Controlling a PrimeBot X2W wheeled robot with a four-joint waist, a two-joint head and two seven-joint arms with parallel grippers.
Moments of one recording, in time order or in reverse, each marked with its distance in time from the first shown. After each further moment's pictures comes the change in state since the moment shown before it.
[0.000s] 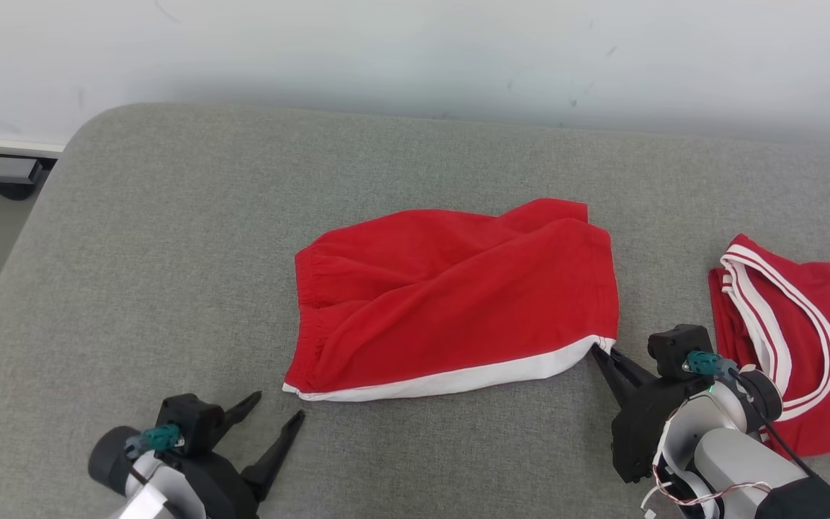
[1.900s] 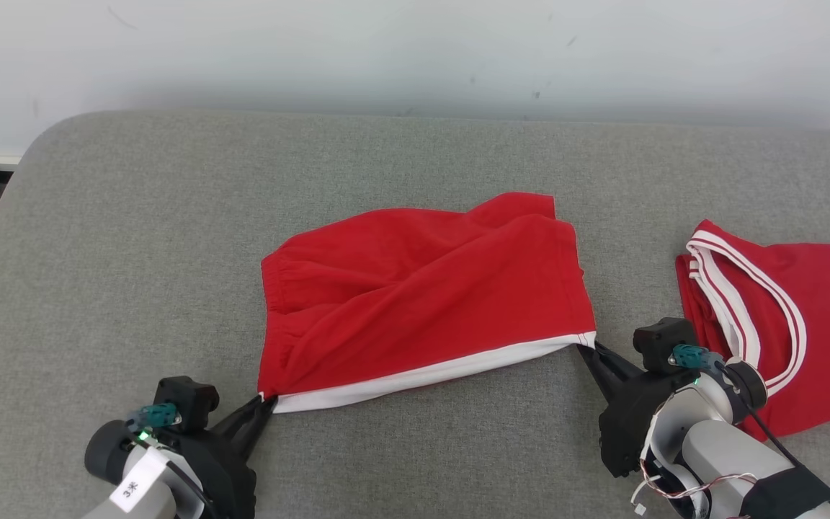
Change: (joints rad) left arm -0.059 -0.044 -0.033 0.133 -0.073 -0.015 0.035; right arm -0.034 0.028 0.021 0.035 -0.006 0.028 -0.009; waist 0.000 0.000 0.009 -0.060
